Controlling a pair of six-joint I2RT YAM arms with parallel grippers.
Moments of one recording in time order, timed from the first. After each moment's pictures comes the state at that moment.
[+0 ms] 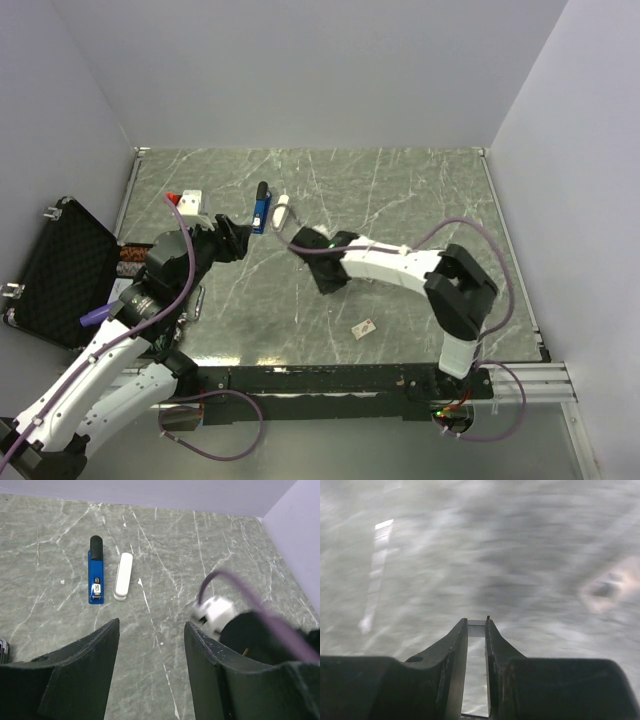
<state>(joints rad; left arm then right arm) -0.58 0.70 0.79 -0.25 -0.24 -0.39 0.98 1.82 1.29 -0.77 0.26 0.49</state>
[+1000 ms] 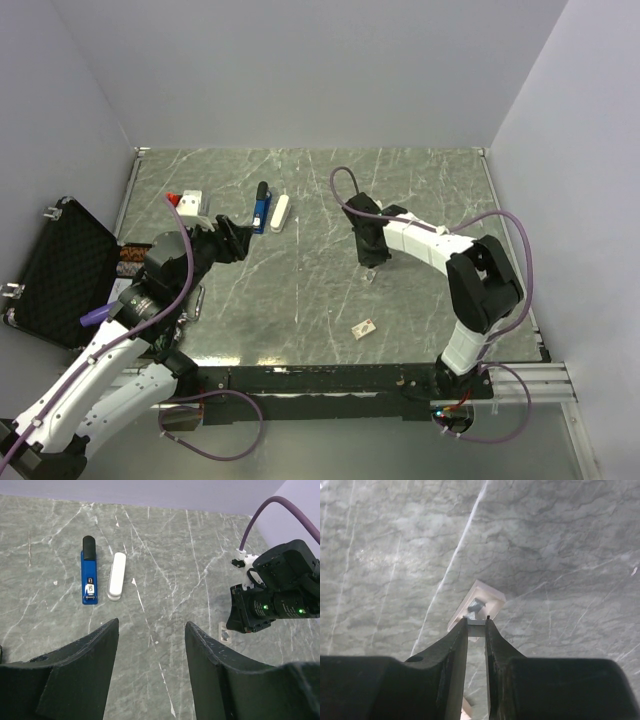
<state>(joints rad) -0.58 0.70 0.79 -0.24 -0.21 -0.39 0.57 1.72 1.18 -0.73 0.24 0.45</state>
